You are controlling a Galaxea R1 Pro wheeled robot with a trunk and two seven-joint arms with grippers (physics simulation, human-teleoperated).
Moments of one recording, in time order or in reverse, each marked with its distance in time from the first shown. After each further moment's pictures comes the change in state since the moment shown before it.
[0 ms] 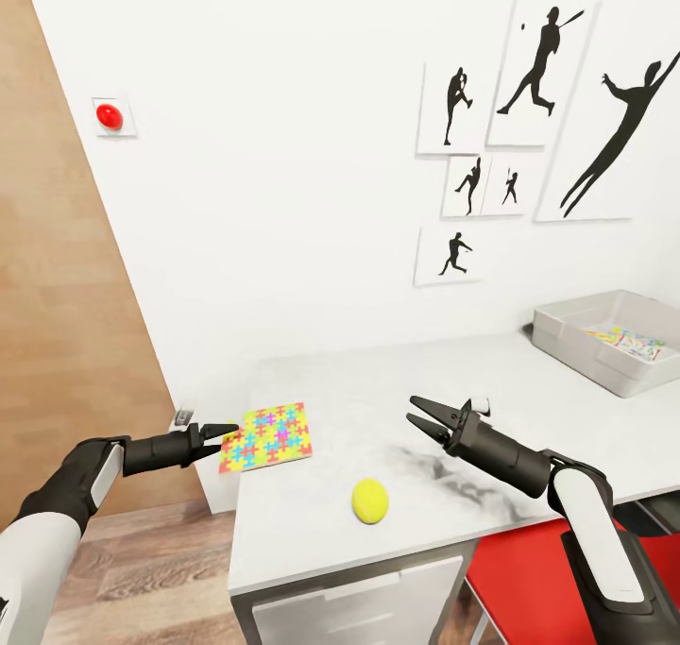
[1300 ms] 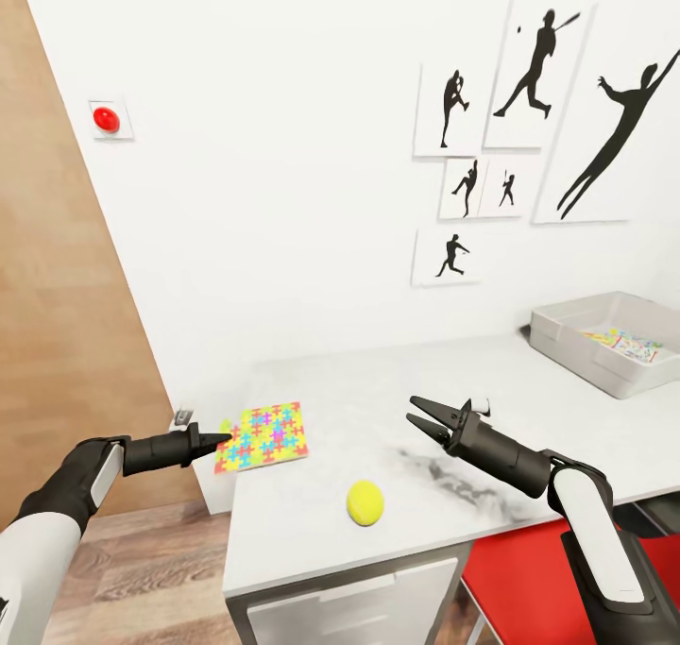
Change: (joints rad) left arm 0.000 0.000 0.001 0.000 0.003 0.001 -0.001; right arm 0.000 0.000 0.000 0.000 0.000 0.000 0.000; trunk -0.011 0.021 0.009
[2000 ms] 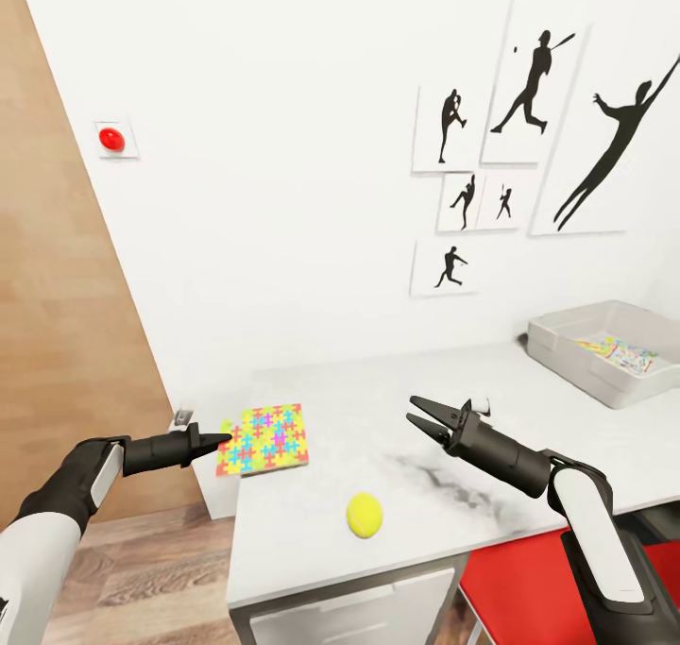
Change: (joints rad) left arm 0.000 0.000 0.000 0.000 -0.002 -0.002 0.000; right arm 0.000 0.000 0.000 0.000 0.000 0.000 0.000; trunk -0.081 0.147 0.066
